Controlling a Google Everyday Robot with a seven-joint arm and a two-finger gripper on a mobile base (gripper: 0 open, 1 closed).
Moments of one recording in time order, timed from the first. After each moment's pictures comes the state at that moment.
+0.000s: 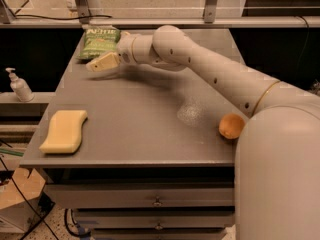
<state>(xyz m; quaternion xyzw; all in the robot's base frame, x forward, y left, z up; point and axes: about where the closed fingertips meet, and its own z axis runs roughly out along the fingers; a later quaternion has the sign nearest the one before) 0.780 0.167 0.856 -0.43 0.66 0.28 0.54</state>
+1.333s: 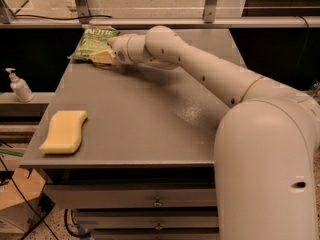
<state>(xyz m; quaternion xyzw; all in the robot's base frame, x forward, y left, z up) 0.807 0.183 0.844 -0.41 0.68 0.27 0.54</state>
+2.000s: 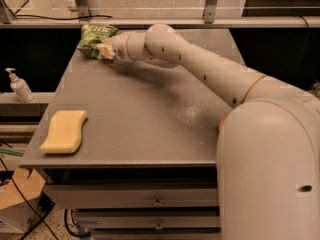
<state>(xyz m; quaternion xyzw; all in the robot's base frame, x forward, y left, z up) 0.806 0.180 0.855 -0.41 0.68 0.27 0.55</state>
